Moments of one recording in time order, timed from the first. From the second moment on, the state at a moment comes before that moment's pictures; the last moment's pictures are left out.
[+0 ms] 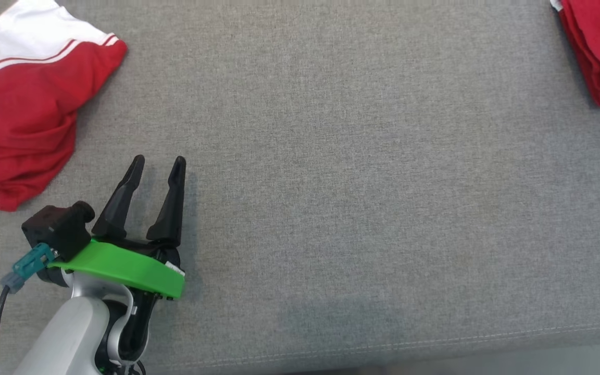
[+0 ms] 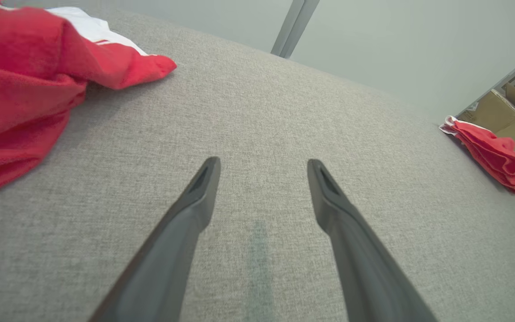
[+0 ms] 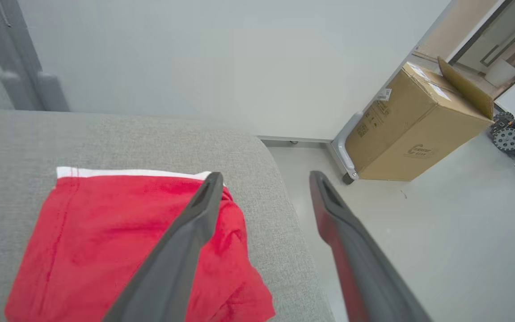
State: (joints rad) left arm -0.24 0.31 -0.45 -0.07 -0.79 0.12 -0.18; right arm -0.54 -0.79 0.06 0.34 0.44 -0.13 0.22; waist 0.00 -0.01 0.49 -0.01
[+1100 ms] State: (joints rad) left arm -0.12 0.33 -0.39 0.12 -0.63 0.12 -0.25; right arm 0.05 -0.29 0.14 0.20 0.28 -0.13 -0.21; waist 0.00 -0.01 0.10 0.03
